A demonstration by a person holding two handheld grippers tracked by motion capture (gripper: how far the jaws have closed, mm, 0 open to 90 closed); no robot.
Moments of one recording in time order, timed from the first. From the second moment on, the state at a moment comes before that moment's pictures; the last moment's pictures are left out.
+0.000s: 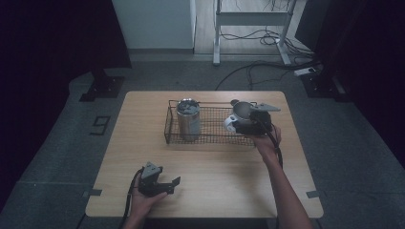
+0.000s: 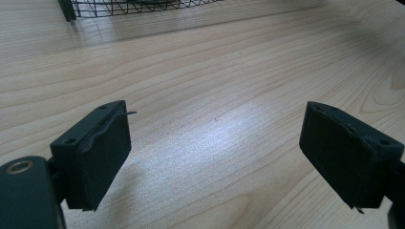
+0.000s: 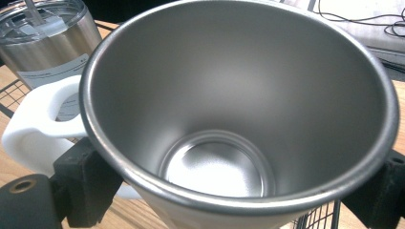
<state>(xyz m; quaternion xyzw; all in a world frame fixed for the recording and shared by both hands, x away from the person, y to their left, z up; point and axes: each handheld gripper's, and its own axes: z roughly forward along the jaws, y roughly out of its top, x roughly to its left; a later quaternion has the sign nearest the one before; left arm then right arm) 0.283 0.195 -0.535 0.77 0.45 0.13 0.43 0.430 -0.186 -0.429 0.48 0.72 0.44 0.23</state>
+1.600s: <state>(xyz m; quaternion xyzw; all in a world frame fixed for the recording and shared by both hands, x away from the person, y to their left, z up) 0.284 0.198 -0.536 0.77 0.45 0.13 0.44 0.475 -0.179 -0.441 0.51 0.72 0.42 0.22</state>
